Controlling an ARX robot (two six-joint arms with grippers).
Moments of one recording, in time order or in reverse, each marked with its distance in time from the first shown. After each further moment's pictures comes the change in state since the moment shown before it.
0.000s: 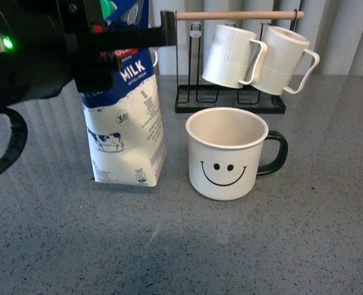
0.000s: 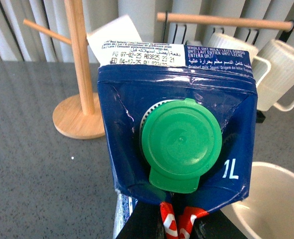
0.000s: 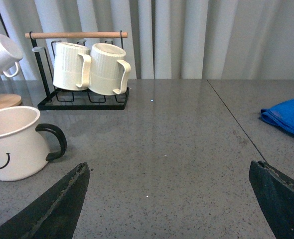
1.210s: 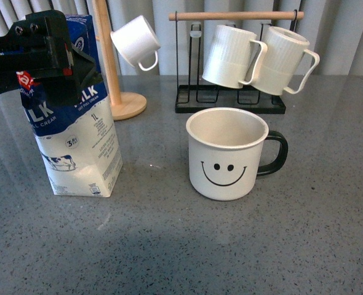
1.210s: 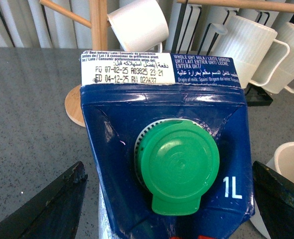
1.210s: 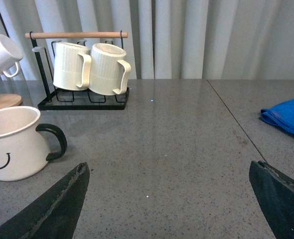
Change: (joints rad) left arm 0.295 -0.037 -0.047 -0.046 0.396 0.046; right arm 0.000 0.000 0.000 0.000 0.000 0.000
